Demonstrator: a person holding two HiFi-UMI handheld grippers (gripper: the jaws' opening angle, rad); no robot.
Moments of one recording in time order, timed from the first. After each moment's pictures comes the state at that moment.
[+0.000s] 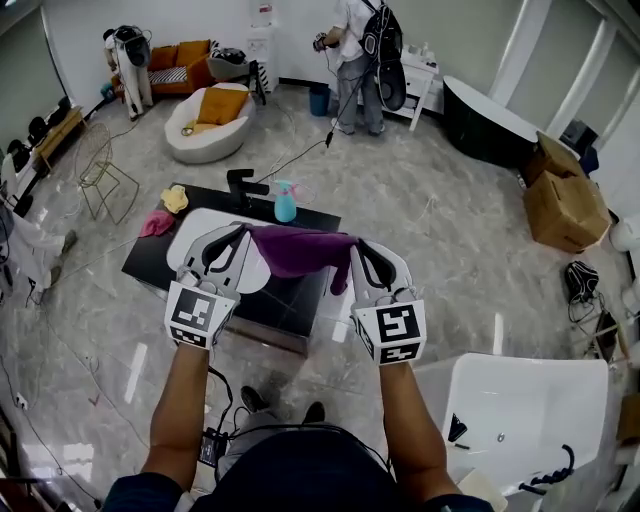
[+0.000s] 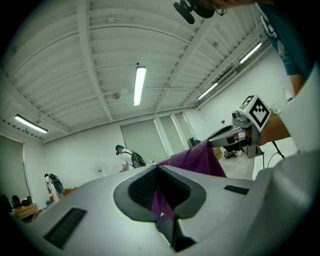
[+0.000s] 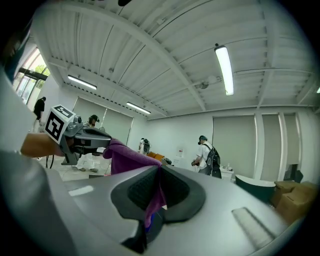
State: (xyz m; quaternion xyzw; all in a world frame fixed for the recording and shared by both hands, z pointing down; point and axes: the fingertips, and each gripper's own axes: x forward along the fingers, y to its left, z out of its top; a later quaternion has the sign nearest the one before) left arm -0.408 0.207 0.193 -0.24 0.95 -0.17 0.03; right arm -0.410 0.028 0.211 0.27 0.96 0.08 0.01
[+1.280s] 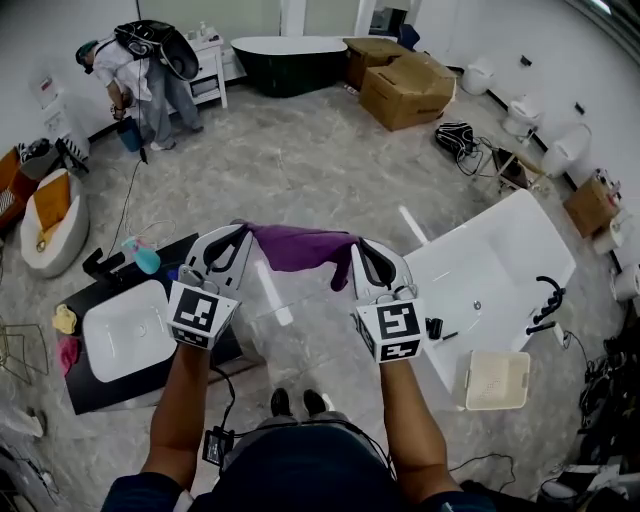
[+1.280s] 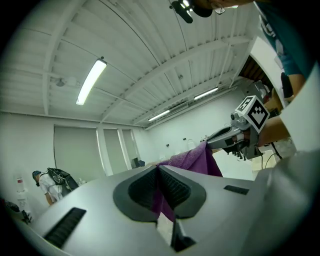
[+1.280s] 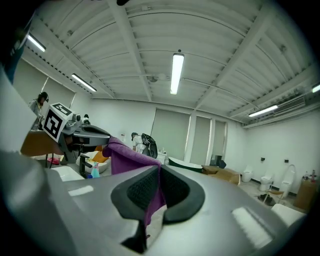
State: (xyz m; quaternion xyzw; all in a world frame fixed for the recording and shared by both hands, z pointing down) left arm -0.417 -0.099 0.226 -0.57 0.80 -0.14 0.07; right arm -0.305 -0.232 0.237 -0.09 0.99 0.07 -0.04
